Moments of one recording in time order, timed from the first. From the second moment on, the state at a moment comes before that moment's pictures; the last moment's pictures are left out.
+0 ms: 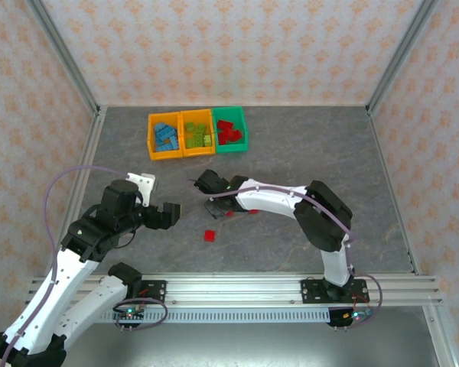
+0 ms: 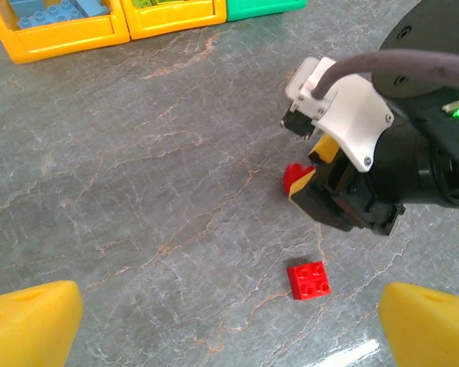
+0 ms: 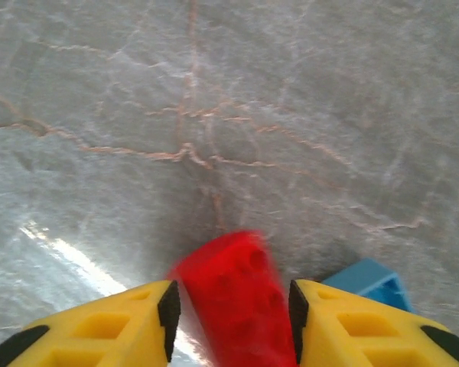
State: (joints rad) left arm -0.40 0.67 0.85 -0.93 0.02 -0.25; right arm 0.98 1.96 1.38 -0.61 0.17 0.20
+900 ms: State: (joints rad) left arm -0.40 0.65 0.85 -0.93 0.06 -0.24; right arm 0.96 1.74 1.20 -0.44 0.12 0.37
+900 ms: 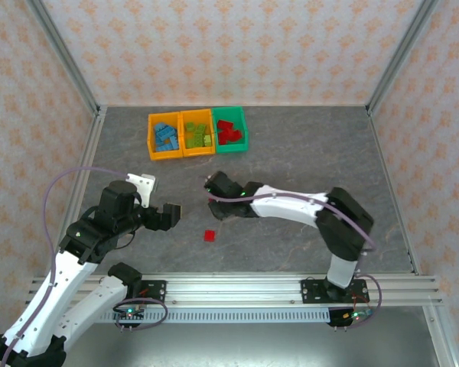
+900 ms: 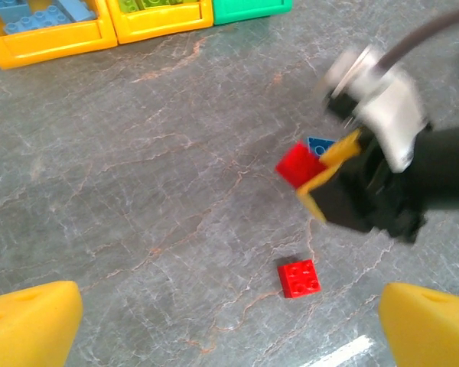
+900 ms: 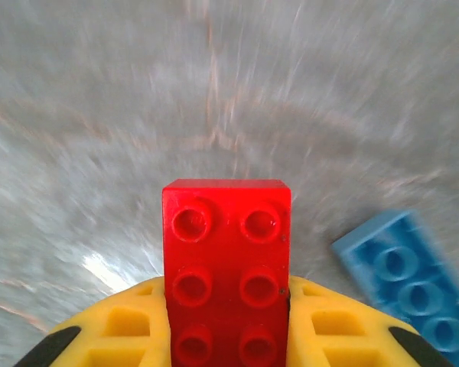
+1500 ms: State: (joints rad) left arm -0.40 0.65 0.85 -0.93 0.04 -0.24; right arm 0.63 2.42 2.12 -0.37 0.42 0.28
